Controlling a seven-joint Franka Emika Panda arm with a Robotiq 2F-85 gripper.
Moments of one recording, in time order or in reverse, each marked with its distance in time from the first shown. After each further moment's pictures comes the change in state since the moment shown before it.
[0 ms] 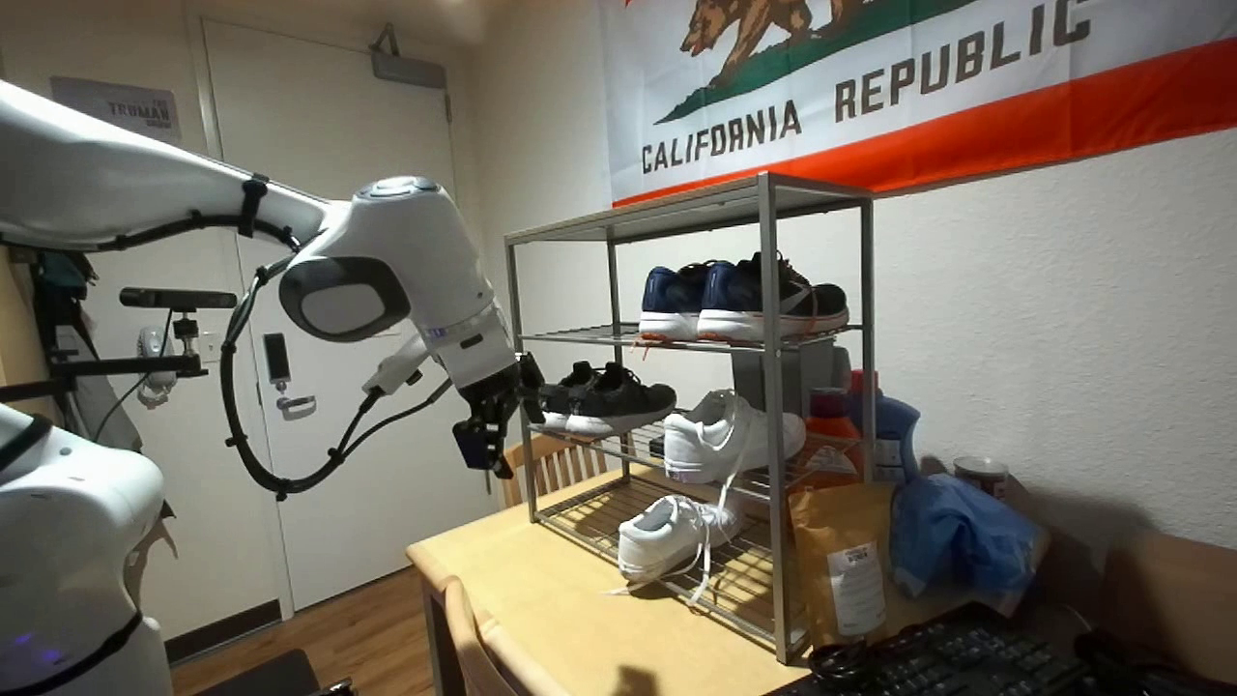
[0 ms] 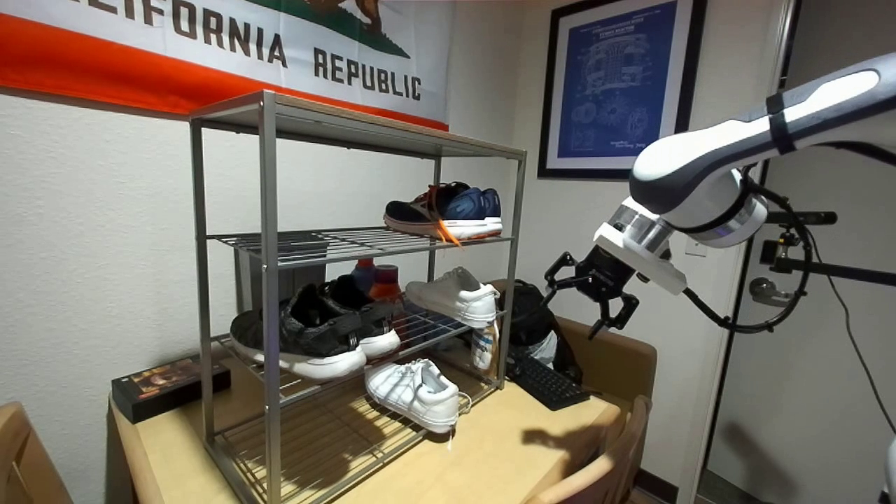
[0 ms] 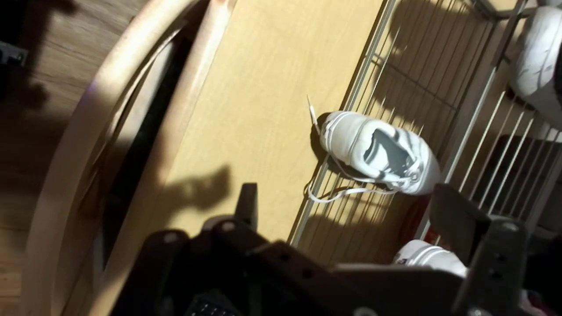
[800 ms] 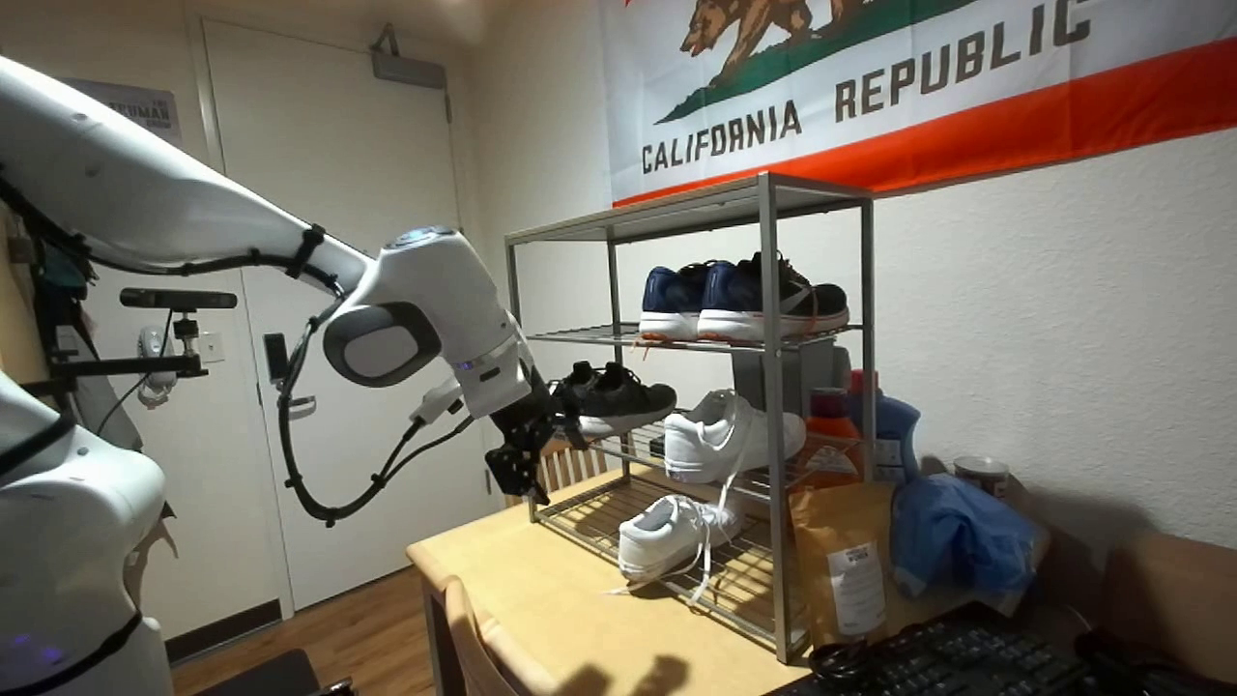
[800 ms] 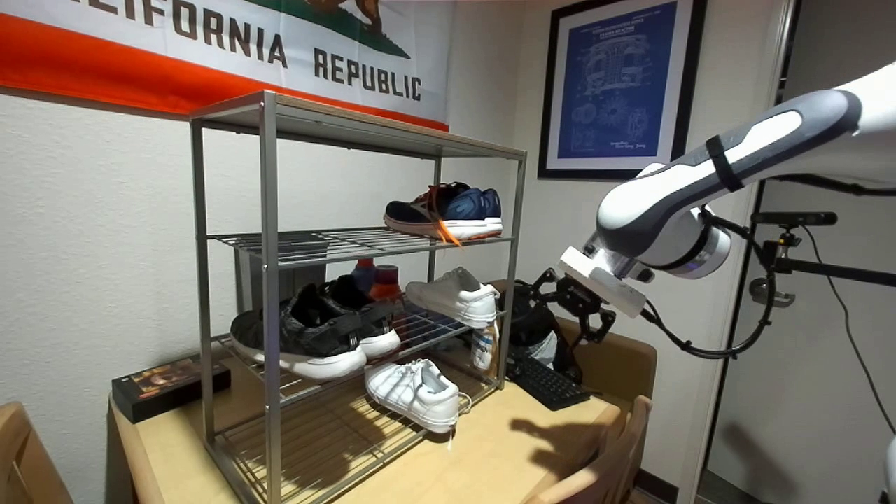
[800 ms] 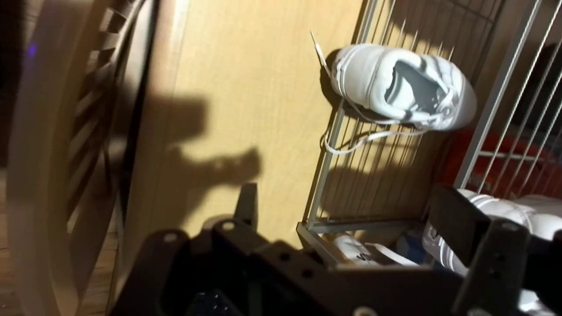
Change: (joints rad) arm -0.010 0.163 0.088 -0.024 -0.033 0.309 0.215
